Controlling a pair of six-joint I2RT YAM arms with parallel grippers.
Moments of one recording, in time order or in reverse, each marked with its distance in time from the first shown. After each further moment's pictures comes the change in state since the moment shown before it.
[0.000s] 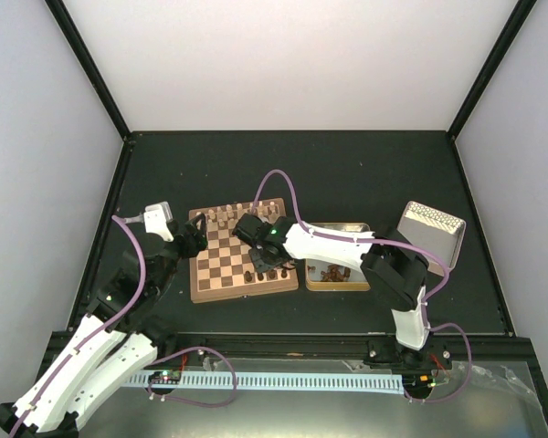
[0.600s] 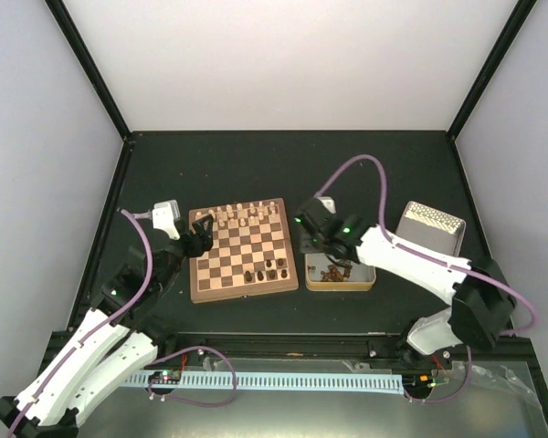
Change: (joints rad) left arm 0.000 0.041 0.000 0.015 0.053 0.016; right arm -0.138 -0.462 -0.306 0.090 0.103 0.139
